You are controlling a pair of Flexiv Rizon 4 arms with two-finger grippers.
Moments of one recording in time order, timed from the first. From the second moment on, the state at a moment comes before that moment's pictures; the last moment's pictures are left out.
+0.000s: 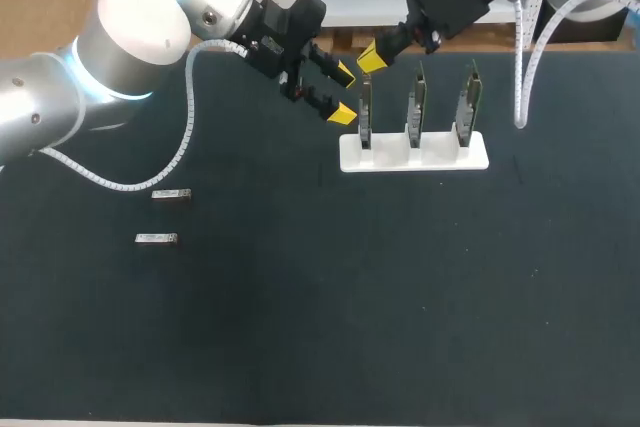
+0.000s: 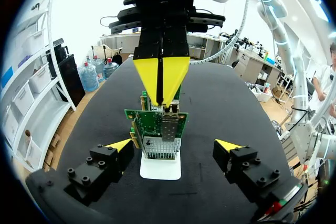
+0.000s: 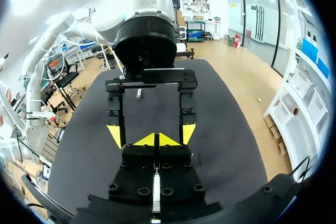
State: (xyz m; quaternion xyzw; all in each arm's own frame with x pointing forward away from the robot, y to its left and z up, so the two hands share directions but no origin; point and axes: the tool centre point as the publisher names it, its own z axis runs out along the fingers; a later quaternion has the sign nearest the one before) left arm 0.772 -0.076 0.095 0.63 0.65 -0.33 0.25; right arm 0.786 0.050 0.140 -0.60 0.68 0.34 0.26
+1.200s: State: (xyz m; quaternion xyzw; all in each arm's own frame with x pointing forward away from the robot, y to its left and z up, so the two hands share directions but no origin) left arm 0.772 -0.076 0.095 0.63 0.65 -0.33 0.25; right arm 0.785 0.050 0.141 -0.58 0.68 0.35 0.26
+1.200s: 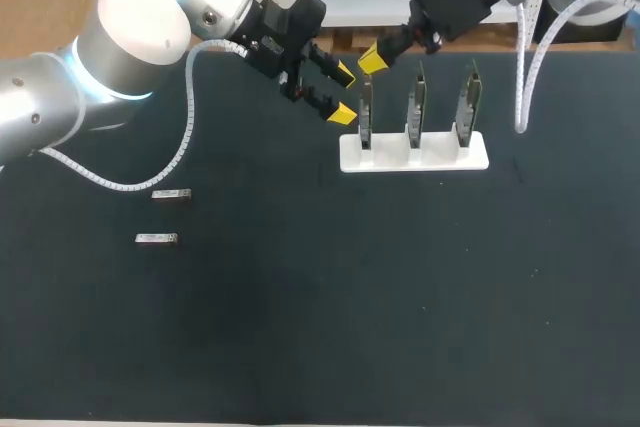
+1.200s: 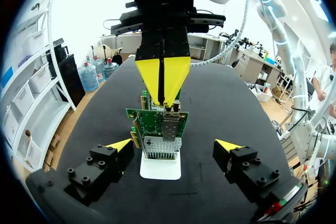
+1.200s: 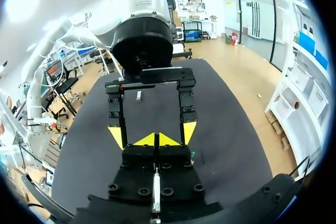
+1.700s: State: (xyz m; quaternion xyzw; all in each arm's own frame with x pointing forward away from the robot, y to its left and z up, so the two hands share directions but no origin) left arm 0.772 -0.076 0.095 0.63 0.65 -0.33 0.25; right arm 0.786 0.033 0.175 -0.54 0.66 0.42 0.31
